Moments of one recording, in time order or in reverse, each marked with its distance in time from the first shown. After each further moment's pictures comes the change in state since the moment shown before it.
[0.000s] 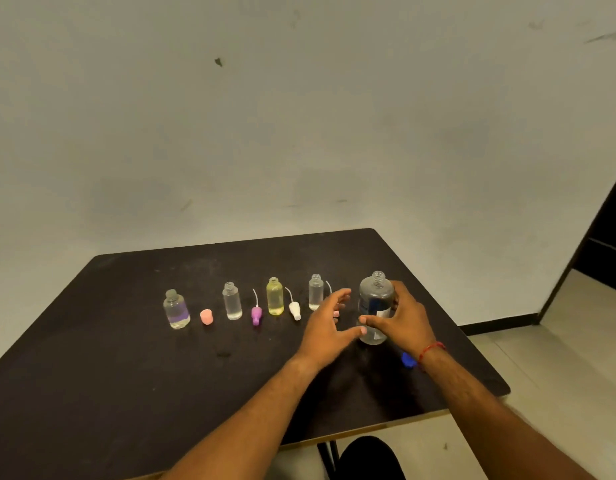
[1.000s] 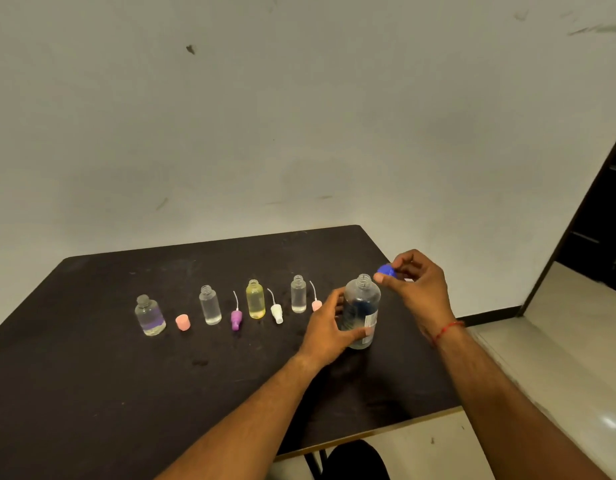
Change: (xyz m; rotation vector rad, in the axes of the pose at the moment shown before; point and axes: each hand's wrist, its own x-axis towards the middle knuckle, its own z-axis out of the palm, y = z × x) left_hand 0.030 -0.008 0.041 -0.026 -0.027 0.001; right_hand 0.024 -0.023 -0.055 0.328 0.220 -0.018
